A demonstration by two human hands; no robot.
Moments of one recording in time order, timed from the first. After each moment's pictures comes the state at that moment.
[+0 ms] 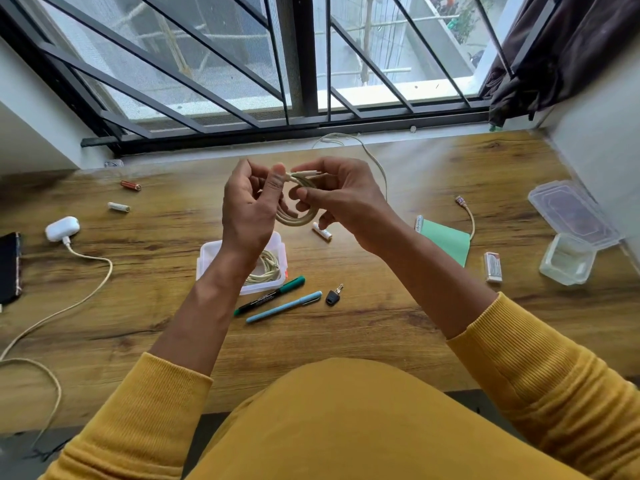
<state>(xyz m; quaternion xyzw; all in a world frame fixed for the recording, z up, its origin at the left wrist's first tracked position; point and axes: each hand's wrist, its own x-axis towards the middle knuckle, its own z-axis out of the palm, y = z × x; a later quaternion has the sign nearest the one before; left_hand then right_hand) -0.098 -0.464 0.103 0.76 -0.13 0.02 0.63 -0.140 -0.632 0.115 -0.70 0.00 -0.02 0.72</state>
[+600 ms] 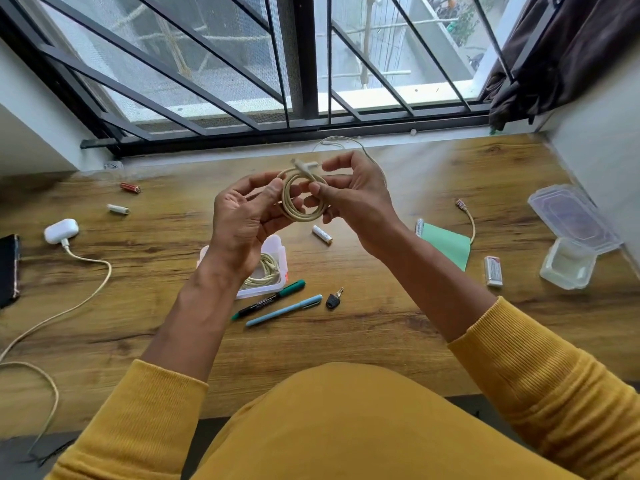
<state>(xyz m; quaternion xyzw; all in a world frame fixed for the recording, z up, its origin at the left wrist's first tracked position) -0.099 -0.455 0.105 0.60 -0.03 -0.14 0.79 -0.137 -0.634 0.111 -0.67 0.09 -0.07 0.73</state>
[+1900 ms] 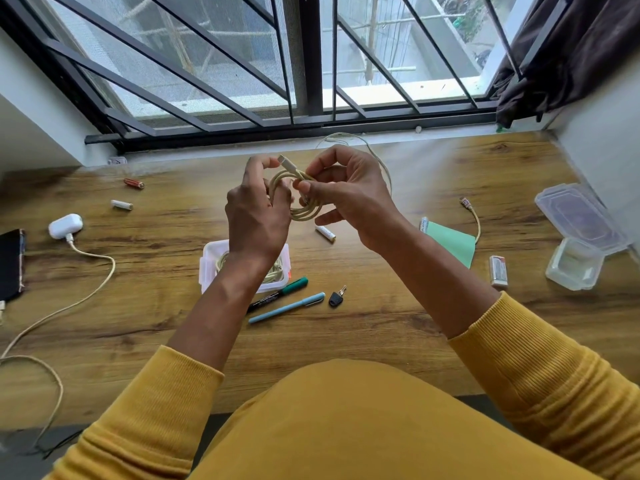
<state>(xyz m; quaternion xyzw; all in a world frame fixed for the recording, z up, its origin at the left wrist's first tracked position) -0.098 -0.472 0.094 0.88 -0.11 0.18 0.43 -0.135 -0.629 0.120 -0.70 0.05 -0.05 0.71</state>
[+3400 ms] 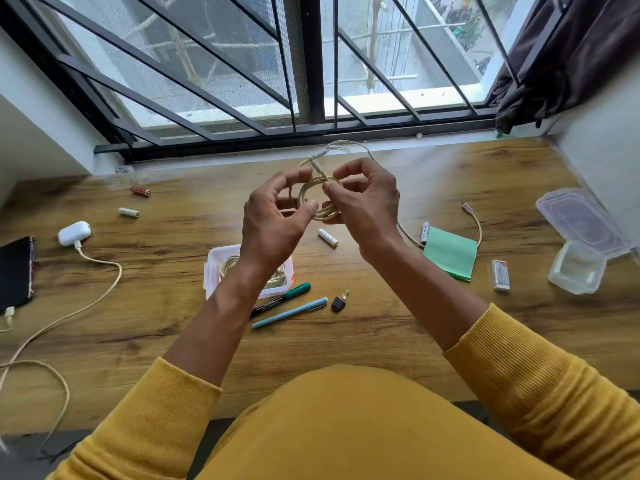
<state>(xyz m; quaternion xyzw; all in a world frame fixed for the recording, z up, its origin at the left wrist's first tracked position) -0.110 -0.475 0.103 0.81 -0.16 0.03 0.56 -0.138 -0.624 0.102 -0.70 0.18 -0.18 0.67</state>
